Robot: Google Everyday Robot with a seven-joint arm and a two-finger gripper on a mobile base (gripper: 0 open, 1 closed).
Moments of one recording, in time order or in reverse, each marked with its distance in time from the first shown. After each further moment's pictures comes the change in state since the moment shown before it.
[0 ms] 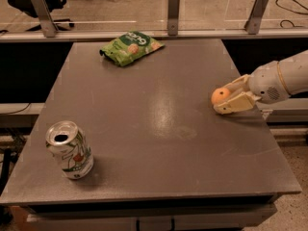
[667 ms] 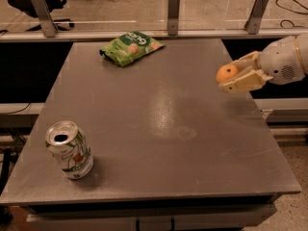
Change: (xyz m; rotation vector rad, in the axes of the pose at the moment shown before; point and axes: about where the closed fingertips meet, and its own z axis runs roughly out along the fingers) arm -0.051 -0.004 -0.044 0.031 -0.083 -0.083
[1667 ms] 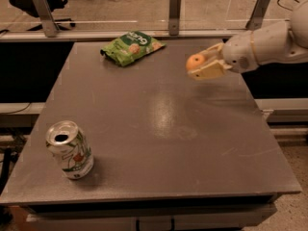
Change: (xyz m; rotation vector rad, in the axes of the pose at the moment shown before) arm -0.041 -0.034 0.072 -0.007 -0.084 -0.034
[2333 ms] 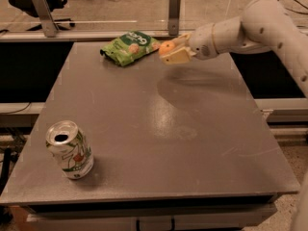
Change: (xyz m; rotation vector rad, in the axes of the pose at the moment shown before) arm -0.043 -0.056 0.090 0.009 -0.109 -0.023
